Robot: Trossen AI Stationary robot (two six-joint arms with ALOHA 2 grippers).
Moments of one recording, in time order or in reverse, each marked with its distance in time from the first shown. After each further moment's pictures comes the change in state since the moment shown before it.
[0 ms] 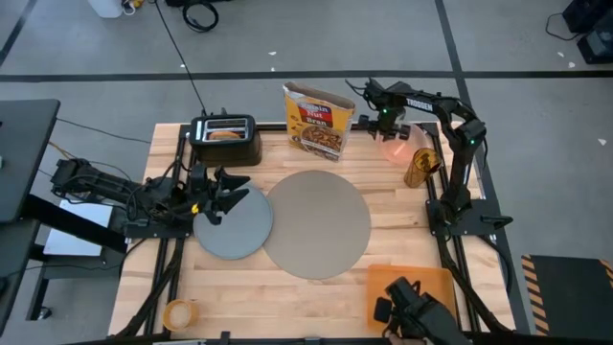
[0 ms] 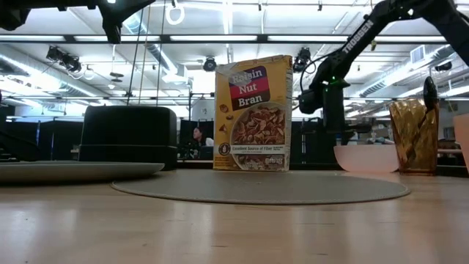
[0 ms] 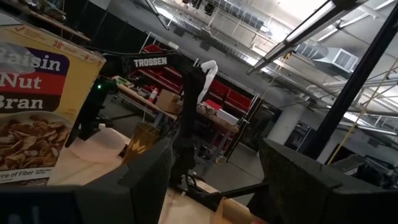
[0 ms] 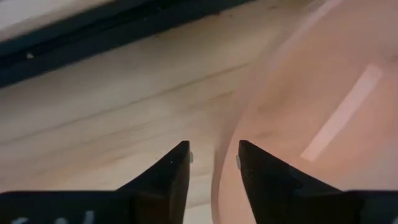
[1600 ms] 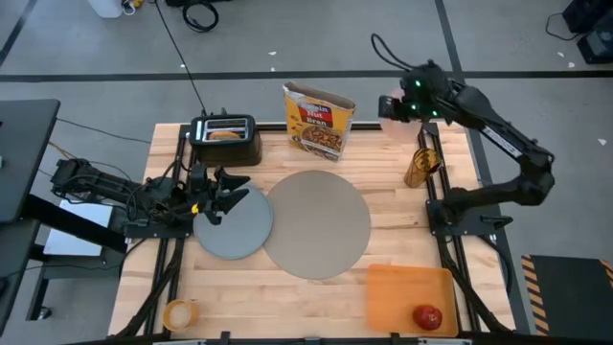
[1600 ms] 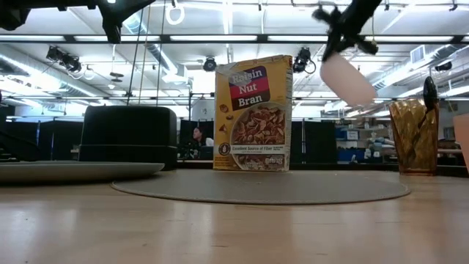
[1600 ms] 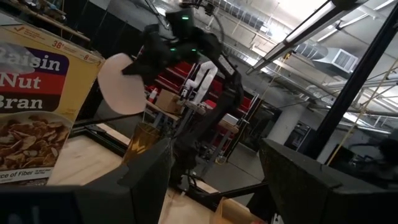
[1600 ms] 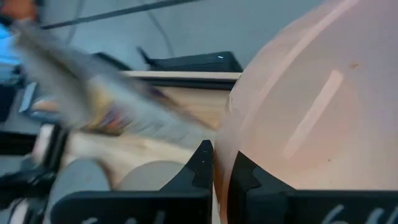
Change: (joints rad) left arm 0.000 0.000 0.000 0.000 0.001 -0.001; right arm 0.250 -0.740 0.001 0.042 0.032 -0.179
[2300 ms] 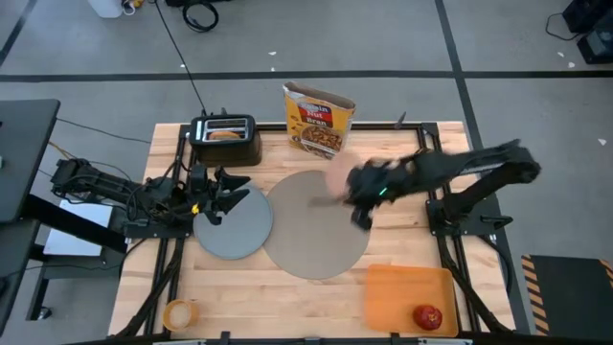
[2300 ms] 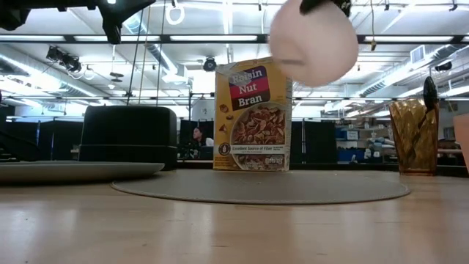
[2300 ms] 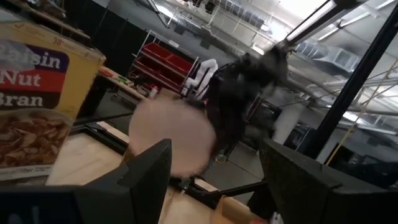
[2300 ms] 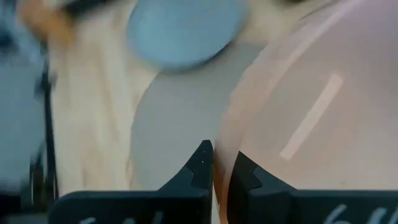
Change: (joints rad) left arm -0.003 0.000 0.000 -0.007 0.004 -0.014; right arm 0.912 0.193 0.000 0.066 0.157 -0.245
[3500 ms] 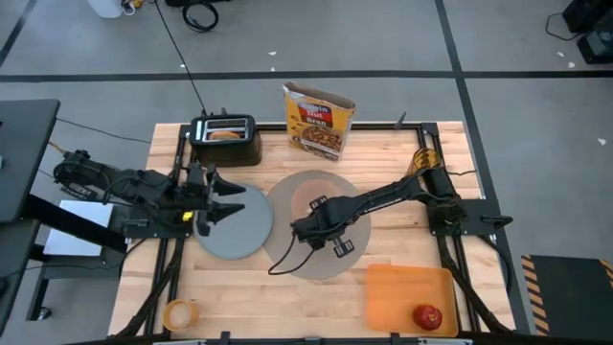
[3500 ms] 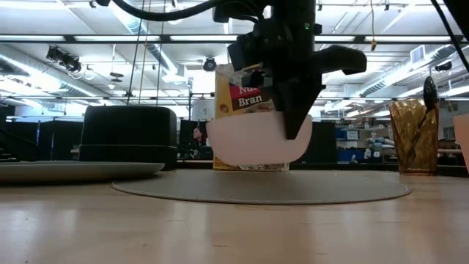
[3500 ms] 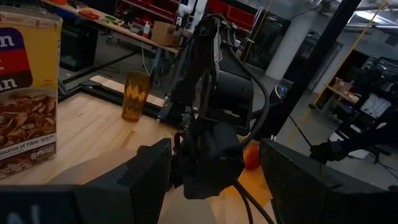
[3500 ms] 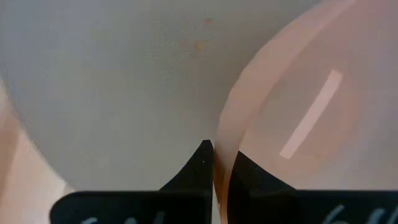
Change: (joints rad) left arm -0.123 0.011 0.412 -0.739 0.022 0.042; right arm 0.027 0.710 0.315 -0.290 0.013 -0.762
